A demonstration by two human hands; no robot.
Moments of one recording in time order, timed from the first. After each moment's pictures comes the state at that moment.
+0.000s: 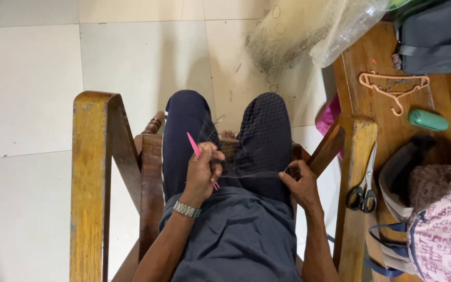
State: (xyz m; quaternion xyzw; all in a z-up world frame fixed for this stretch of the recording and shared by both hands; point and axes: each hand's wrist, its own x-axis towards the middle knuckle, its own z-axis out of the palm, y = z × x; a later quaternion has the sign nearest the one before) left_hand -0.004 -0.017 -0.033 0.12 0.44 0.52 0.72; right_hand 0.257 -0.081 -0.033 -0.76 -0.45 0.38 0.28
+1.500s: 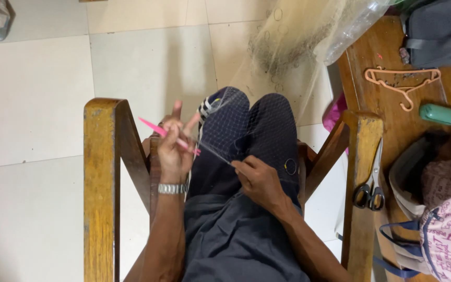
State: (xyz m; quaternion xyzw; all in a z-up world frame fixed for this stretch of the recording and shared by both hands) left_hand -0.059 0.047 -0.001 0.18 0.21 0.68 0.68; right_hand 0.133 -0.044 0.035 -0.55 -0.76 0.18 0.29
